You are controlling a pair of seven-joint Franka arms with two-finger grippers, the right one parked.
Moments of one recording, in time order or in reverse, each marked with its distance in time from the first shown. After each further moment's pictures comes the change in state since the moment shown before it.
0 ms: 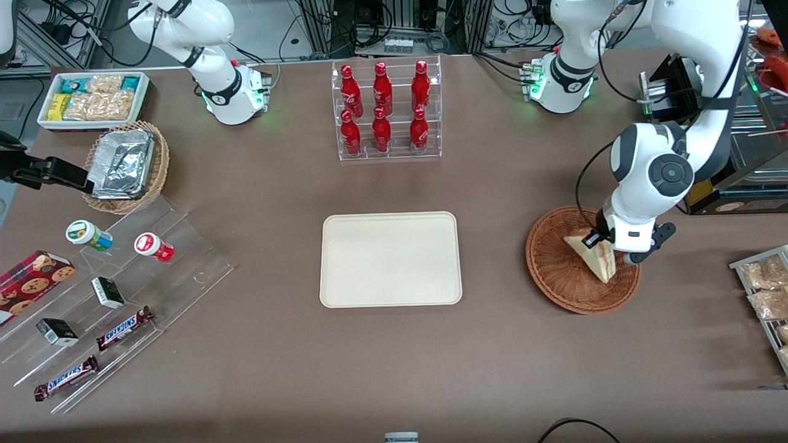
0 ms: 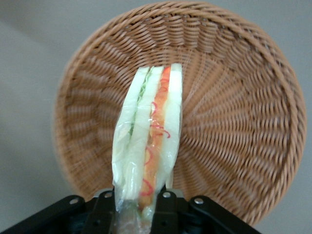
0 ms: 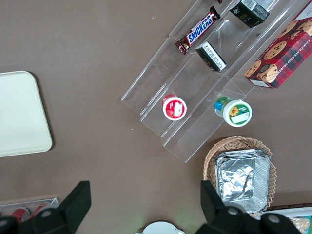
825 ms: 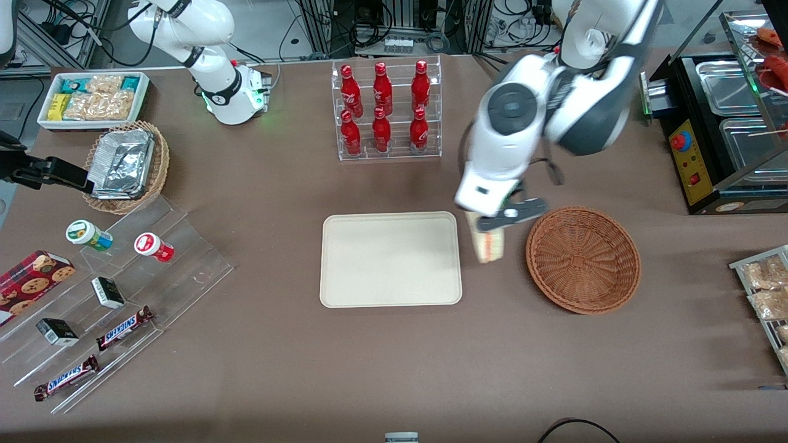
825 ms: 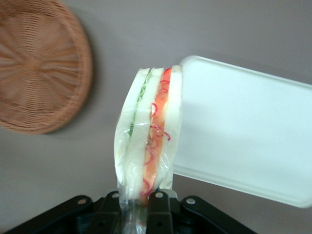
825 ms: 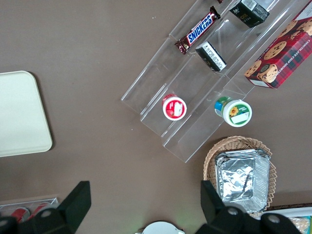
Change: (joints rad) arm -0.394 0.165 -0.121 0.573 -0.079 -0.377 -0.102
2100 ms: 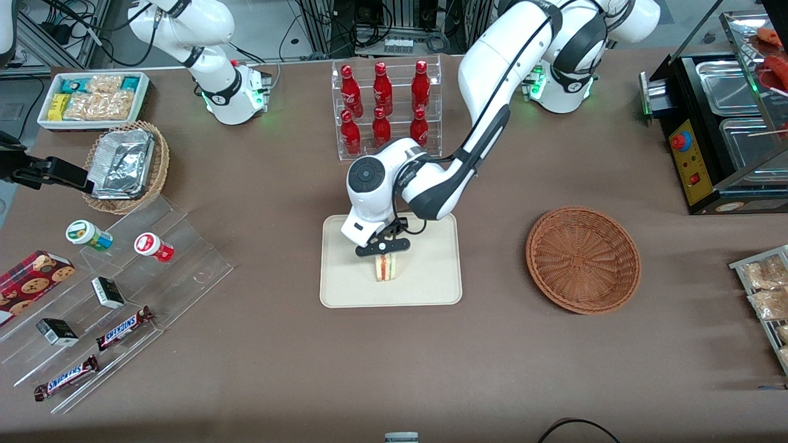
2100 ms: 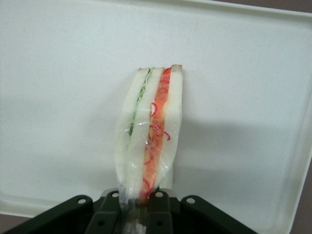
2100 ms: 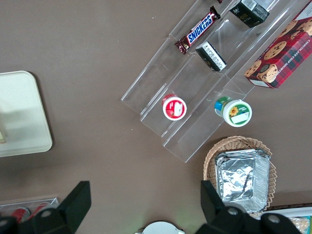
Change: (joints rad) arm -0.239 0.578 0.007 0.389 0.066 0.232 -0.132
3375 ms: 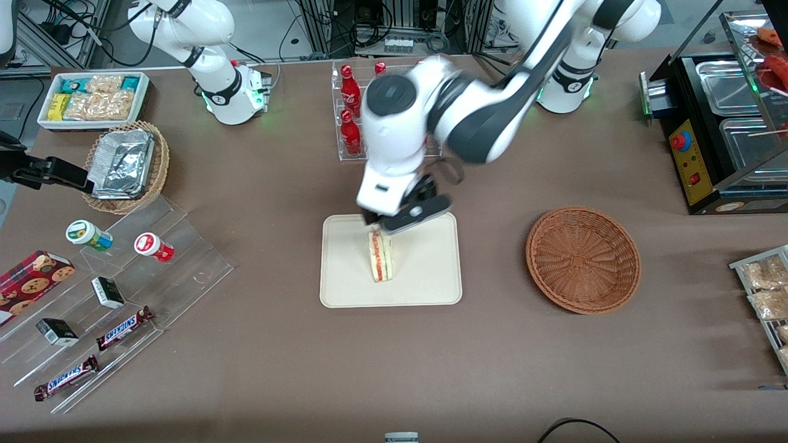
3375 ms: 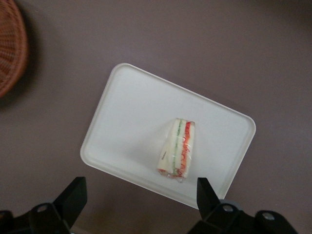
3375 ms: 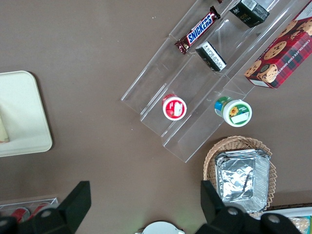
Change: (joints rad) arm 0.088 -0.364 0.015 0.078 0.004 -0.379 -0.183
